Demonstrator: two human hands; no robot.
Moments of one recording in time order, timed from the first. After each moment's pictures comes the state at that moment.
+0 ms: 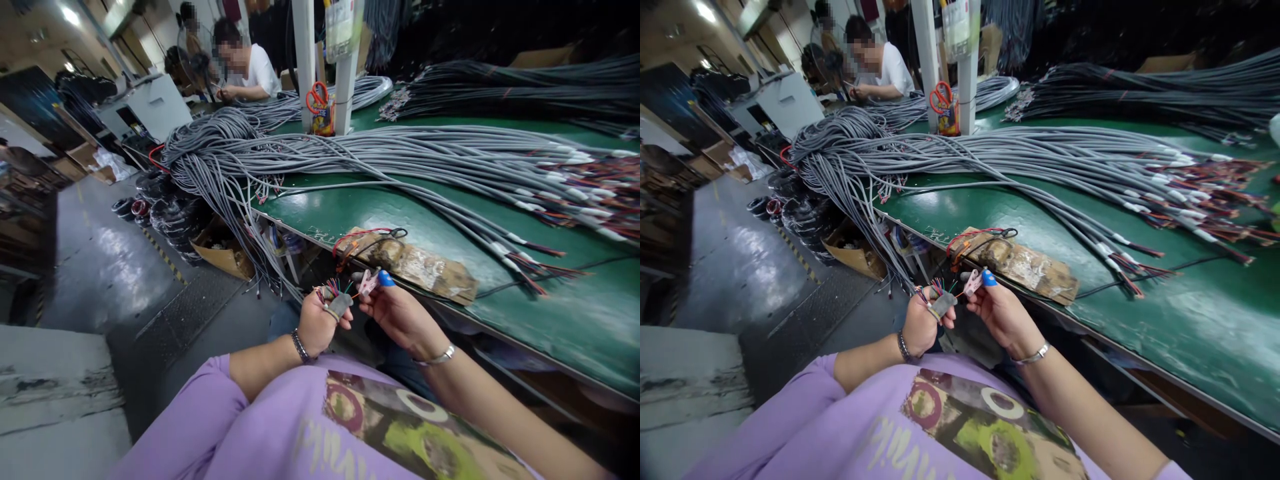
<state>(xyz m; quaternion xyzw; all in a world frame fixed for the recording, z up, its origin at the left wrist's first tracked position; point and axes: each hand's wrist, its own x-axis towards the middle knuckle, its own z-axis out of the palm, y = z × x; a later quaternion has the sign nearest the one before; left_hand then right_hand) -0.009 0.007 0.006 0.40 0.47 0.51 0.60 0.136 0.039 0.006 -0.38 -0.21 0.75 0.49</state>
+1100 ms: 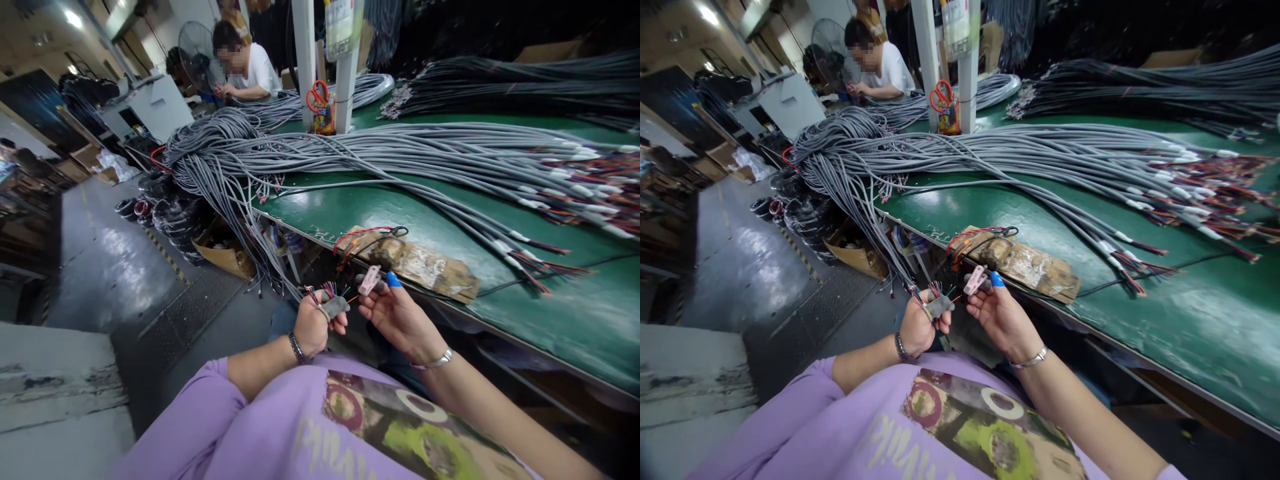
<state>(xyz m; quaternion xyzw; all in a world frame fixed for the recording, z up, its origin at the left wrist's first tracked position) -0.017 0.003 0.002 0.34 0.47 0.50 0.64 0.138 0.032 -0.003 -0.38 -0.11 0.77 0.50</state>
